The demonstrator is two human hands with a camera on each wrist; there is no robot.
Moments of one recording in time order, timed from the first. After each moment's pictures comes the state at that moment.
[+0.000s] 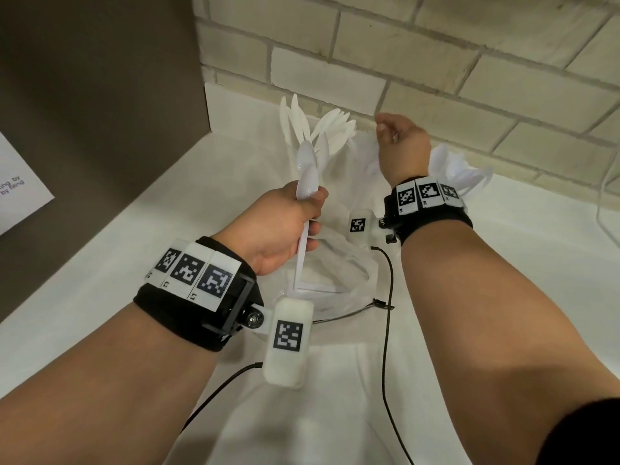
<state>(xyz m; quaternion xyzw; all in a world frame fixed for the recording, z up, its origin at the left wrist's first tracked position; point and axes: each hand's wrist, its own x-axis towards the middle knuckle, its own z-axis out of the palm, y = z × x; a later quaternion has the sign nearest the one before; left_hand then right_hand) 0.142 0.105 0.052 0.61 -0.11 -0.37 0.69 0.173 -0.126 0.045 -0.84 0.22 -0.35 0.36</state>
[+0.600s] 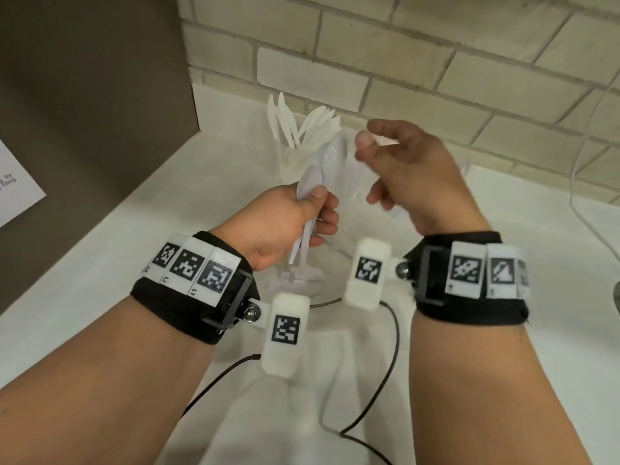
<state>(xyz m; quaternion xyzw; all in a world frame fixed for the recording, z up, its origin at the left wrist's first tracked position) 0.126 0.104 0.054 0.61 -0.19 -0.37 0.67 0.055 -0.039 0.114 -0.81 0.20 -0.20 0.52</state>
